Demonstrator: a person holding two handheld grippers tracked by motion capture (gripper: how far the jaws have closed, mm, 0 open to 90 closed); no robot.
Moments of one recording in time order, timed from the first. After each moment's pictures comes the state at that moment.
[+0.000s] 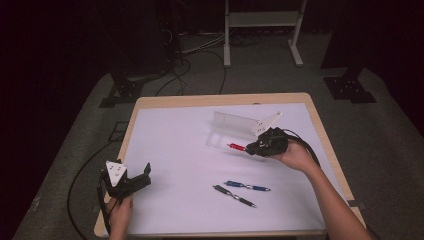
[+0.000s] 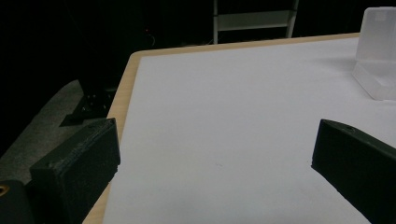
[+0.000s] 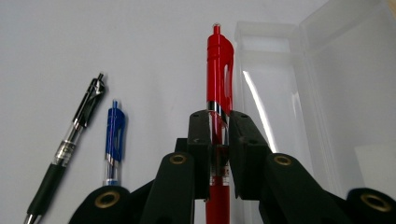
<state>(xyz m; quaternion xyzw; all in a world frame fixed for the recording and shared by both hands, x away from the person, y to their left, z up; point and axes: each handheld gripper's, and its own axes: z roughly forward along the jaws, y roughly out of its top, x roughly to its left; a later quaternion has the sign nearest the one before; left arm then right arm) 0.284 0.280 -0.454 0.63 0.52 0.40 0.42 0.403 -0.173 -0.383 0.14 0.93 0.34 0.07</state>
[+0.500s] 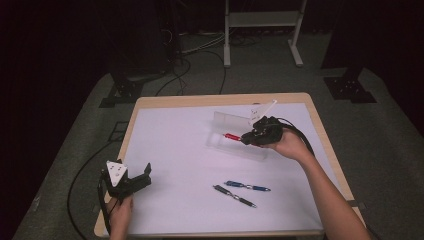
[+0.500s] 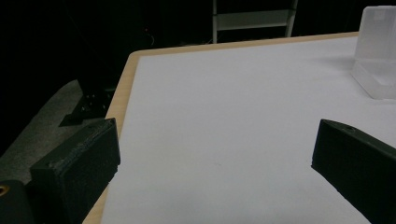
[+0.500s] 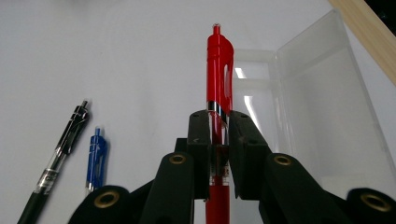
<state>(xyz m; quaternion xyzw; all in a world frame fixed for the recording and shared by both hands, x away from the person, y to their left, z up) 0.284 0.278 -0.455 0.63 0.51 0.40 0.42 0.426 -0.160 -0.366 0.14 0.92 0.34 0.08</state>
